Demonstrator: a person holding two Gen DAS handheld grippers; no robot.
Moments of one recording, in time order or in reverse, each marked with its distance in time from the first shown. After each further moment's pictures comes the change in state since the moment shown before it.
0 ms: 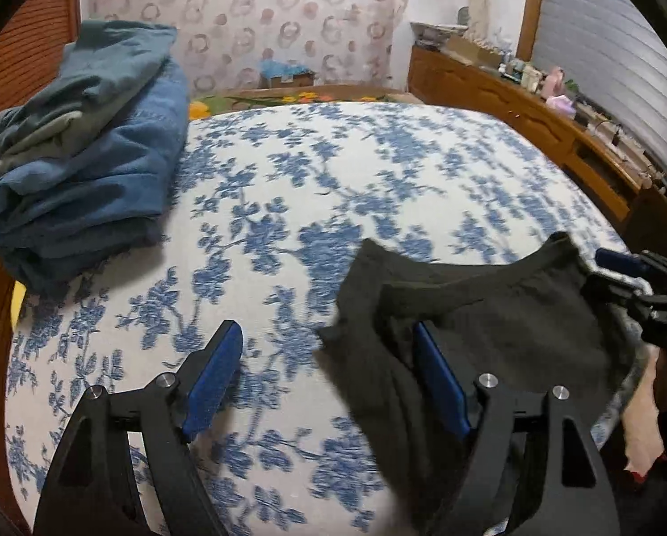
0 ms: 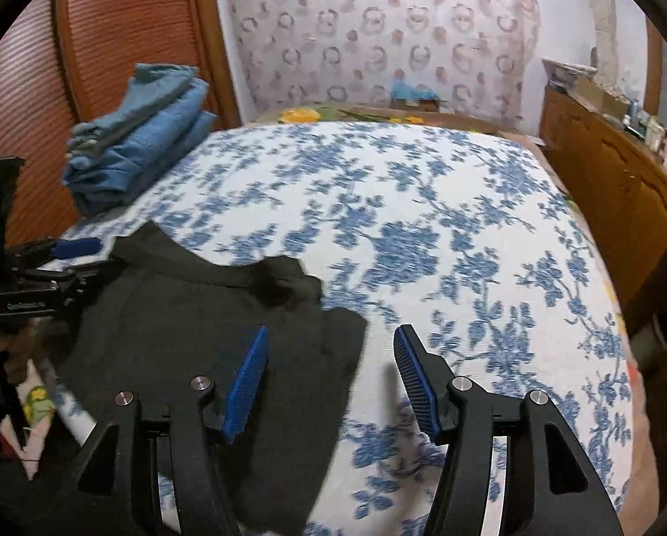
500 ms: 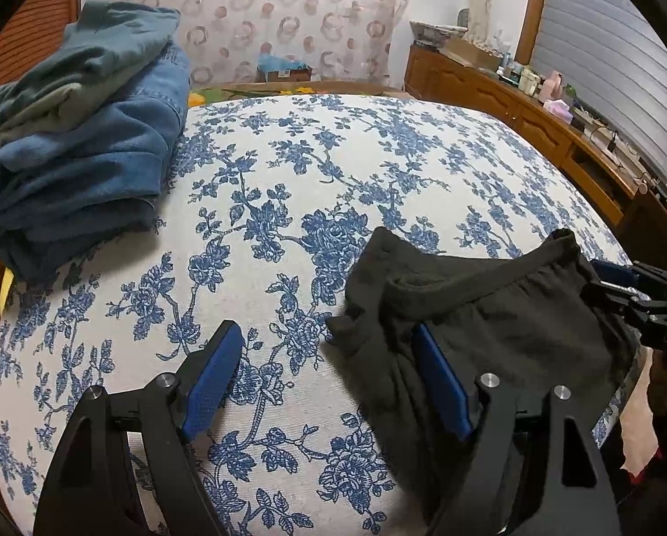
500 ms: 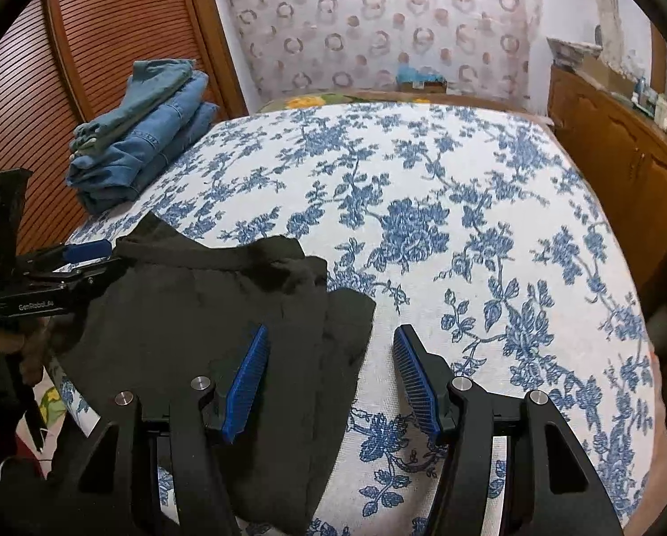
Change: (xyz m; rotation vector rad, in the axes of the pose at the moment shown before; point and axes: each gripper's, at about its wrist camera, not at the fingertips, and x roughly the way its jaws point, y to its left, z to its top) left arm 0.006 0.008 -0.005 -0.028 0.006 -0.042; right arm 0.007 -0.007 -0.004 0.039 0.038 0.072
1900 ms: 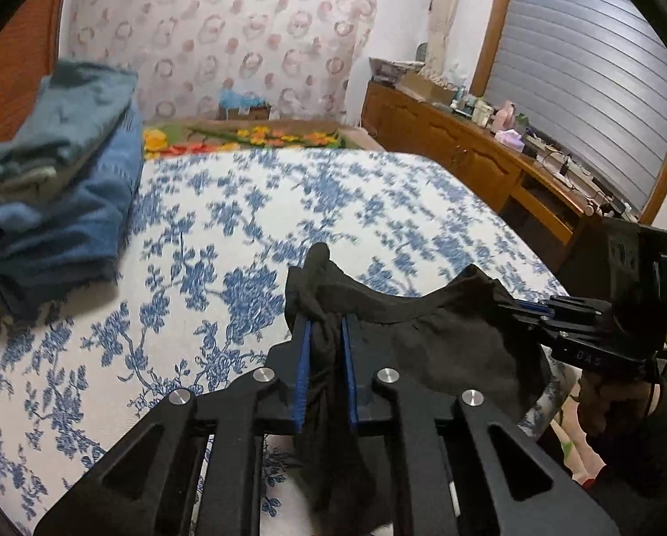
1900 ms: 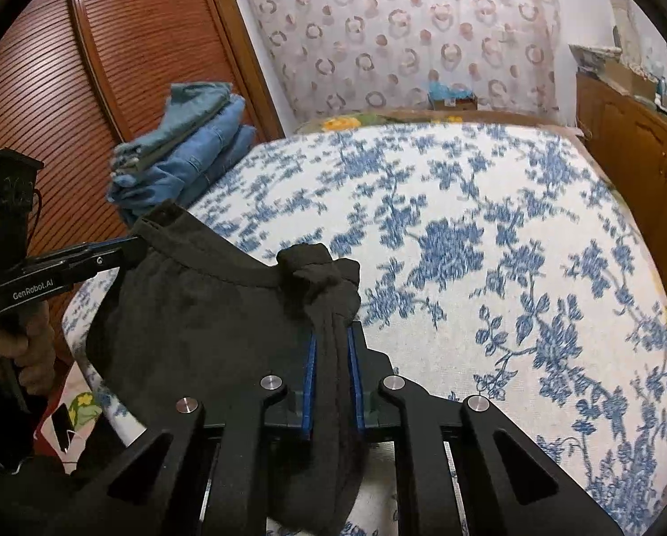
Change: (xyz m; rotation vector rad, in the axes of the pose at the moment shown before) left arm -0.051 -0.039 0.015 0.029 -0.129 -0.136; right arm -0.016 0.002 -0.002 -0.001 -0.078 0.122
